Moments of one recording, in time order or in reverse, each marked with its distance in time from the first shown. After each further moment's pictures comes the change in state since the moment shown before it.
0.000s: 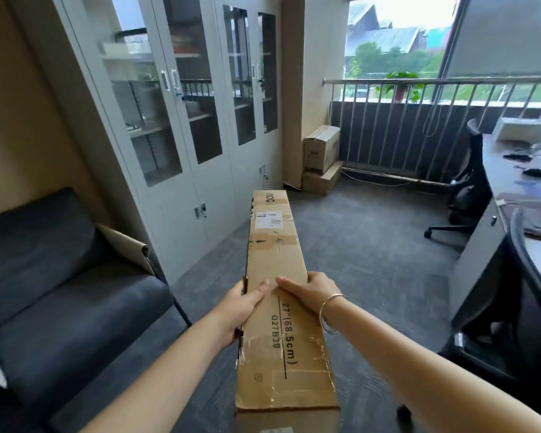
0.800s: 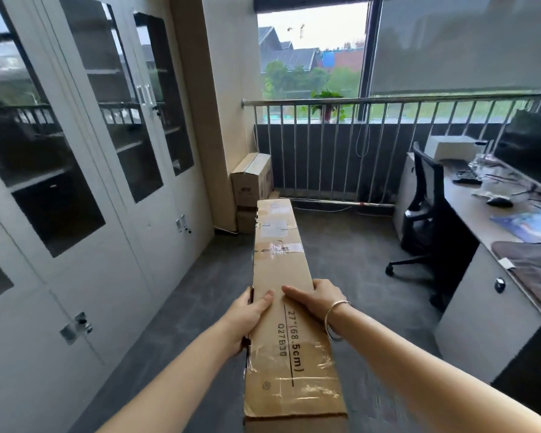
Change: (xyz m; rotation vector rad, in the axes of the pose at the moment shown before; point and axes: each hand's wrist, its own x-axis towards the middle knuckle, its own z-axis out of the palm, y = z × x) left_hand 0.614 0.258 0.125 0.059 -0.297 0.019; right_hand 0.574 -0.057 -0.251 0.071 0.275 0.165
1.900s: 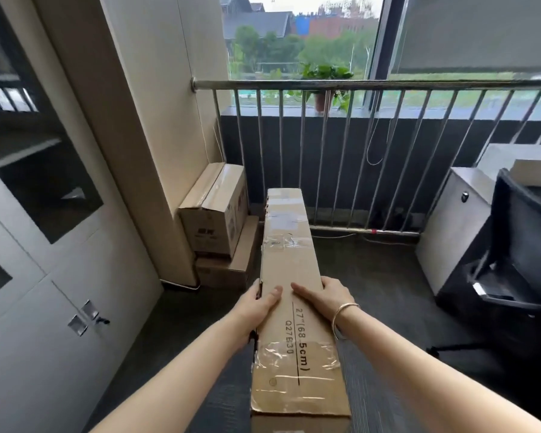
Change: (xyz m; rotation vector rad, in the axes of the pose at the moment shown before) left_hand 0.885 0.284 -0.018 0.132 -0.154 -0.079; right_hand 0.877 -0.143 -0.138 0.086 0.113 0.103
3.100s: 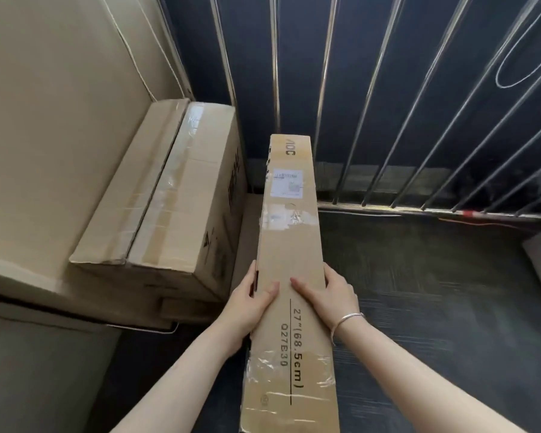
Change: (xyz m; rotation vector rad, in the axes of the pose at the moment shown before) left_hand 0.739 0.036 -0.212 -0.044 -0.020 -0.141; right_hand 0.739 -0.029 0.178 -0.004 0.002 0.139
